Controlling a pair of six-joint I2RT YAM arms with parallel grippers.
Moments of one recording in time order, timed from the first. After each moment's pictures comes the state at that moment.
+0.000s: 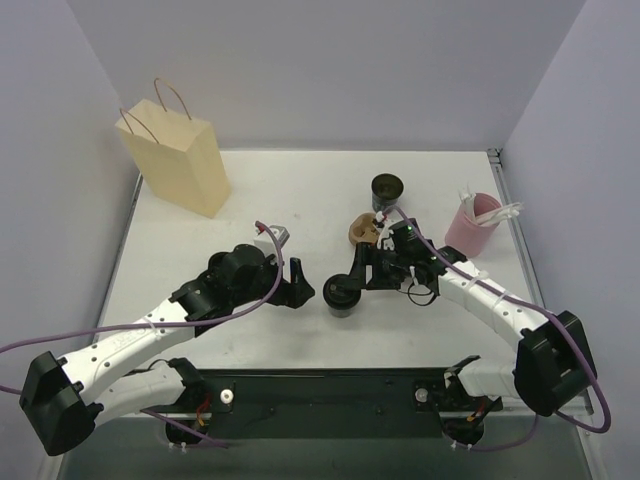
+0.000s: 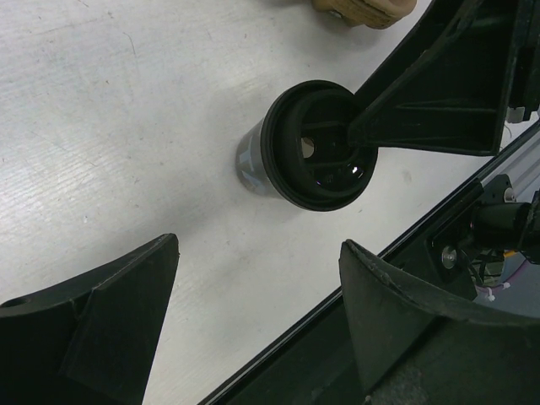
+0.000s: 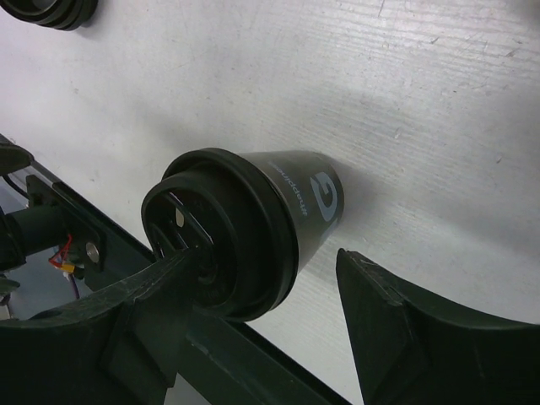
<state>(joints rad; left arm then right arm) -0.82 1.00 0.73 -0.27 0.03 -0.58 0.52 1.27 0.79 -0.40 -0.35 0.49</state>
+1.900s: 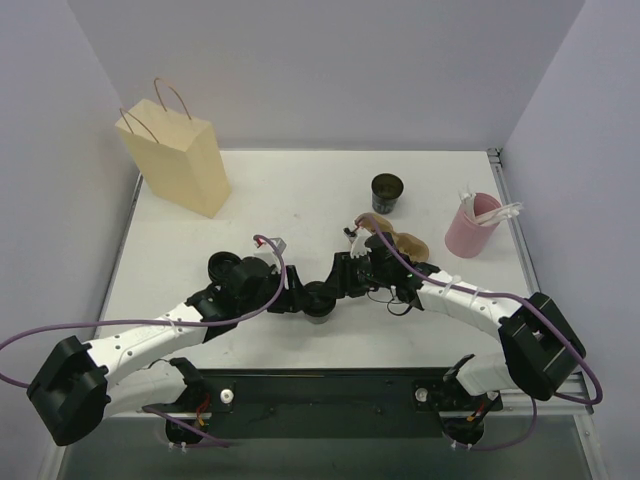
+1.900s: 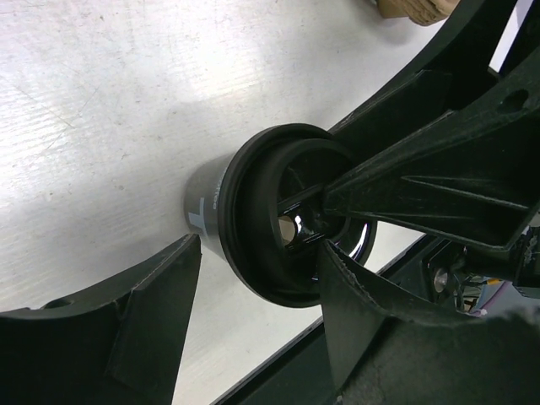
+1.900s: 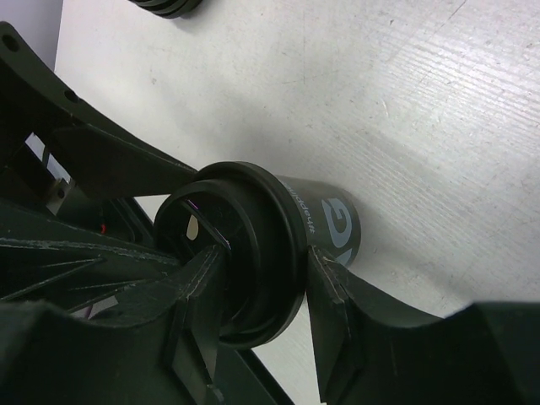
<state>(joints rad) -0.81 1.08 0.53 -0.02 0.04 -0.75 0.69 1.36 0.67 0.03 -0.38 0.57</state>
